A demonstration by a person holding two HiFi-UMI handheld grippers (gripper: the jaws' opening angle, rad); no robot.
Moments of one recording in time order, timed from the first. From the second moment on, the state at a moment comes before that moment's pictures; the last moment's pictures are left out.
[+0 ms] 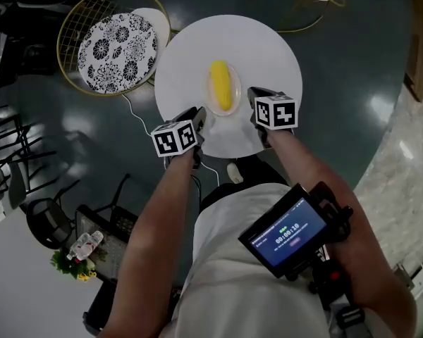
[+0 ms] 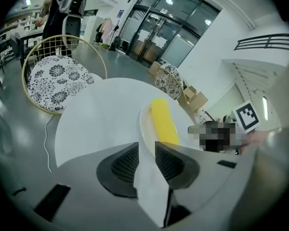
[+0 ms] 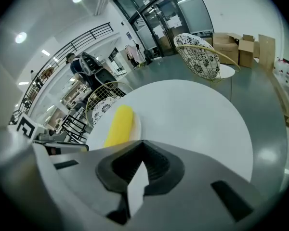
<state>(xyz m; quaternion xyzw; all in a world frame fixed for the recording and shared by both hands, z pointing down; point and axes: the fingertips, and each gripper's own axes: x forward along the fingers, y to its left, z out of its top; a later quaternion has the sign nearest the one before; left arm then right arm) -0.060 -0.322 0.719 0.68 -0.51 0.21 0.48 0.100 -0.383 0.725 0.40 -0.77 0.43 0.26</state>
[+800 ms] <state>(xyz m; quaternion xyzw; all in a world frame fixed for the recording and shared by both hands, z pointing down) -0.057 -0.232 0.615 0.75 -0.52 0.13 0.40 0.097 -0.291 0.617 0.36 -0.82 0.39 0.20</state>
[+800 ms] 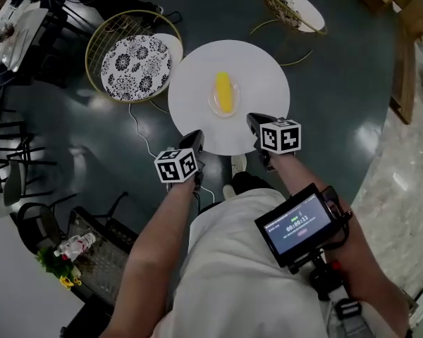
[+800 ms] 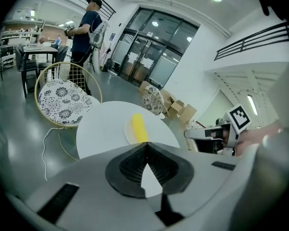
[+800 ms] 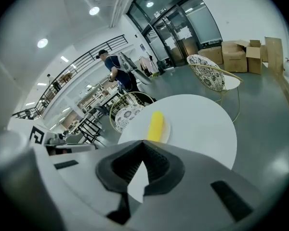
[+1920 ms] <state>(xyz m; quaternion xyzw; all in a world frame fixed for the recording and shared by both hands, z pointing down) -0.039 -0.115 0.484 0.84 -0.48 0.05 0.24 0.071 -0.157 0.483 0.27 -0.91 0.27 0.13</state>
